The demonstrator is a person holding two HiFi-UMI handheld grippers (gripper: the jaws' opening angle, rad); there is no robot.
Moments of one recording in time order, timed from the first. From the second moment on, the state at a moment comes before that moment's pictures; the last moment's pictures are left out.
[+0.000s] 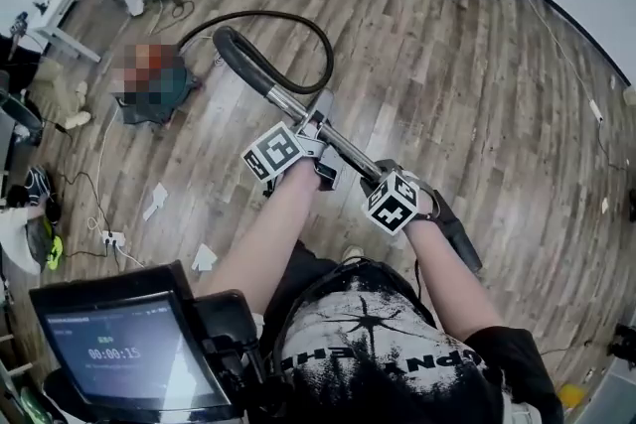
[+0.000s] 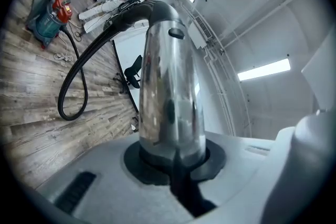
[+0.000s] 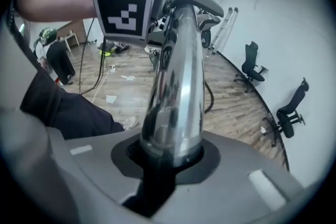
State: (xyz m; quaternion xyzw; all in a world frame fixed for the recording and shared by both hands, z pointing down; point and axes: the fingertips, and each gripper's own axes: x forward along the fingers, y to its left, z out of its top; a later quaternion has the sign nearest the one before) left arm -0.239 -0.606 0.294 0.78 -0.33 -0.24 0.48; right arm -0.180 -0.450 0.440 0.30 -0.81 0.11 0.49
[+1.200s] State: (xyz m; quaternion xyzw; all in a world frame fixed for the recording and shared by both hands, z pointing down) left arm -0.220 -0.601 0.275 0.85 -0.18 -0.16 0.48; right arm -0.211 -0.448 0.437 0.40 -0.78 0.18 0.45
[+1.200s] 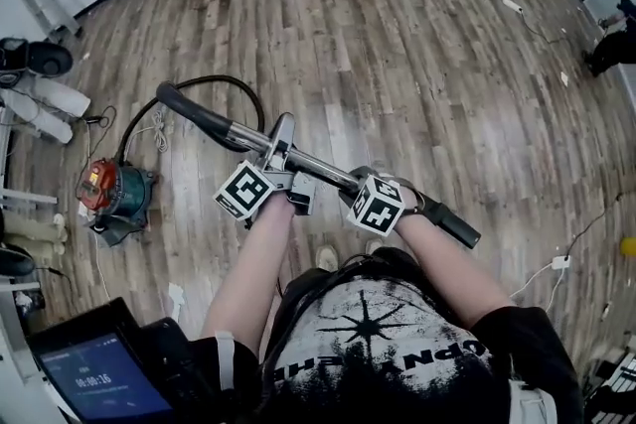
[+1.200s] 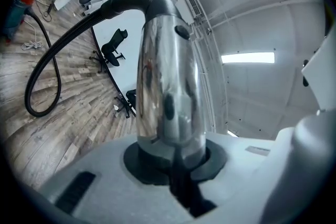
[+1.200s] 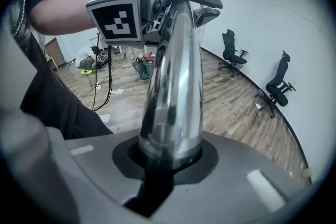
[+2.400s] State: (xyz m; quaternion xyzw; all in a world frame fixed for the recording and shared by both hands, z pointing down) left arm -0.043 -0.363 0.298 0.80 -0.20 -0.19 0.53; right arm -0.029 -0.198 0.447 0.34 -0.79 0.20 0.47
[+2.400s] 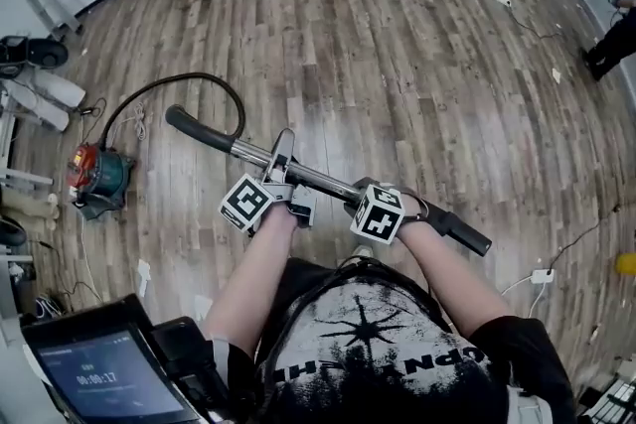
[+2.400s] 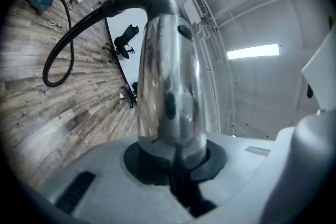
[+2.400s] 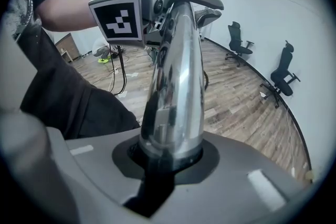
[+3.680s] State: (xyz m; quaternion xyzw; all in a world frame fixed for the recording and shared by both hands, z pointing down) left arm -0.082 -0.432 0.303 0.73 -0.39 -0.29 0.47; right arm 0.008 -0.283 0.444 0.14 -0.85 0.10 0.50
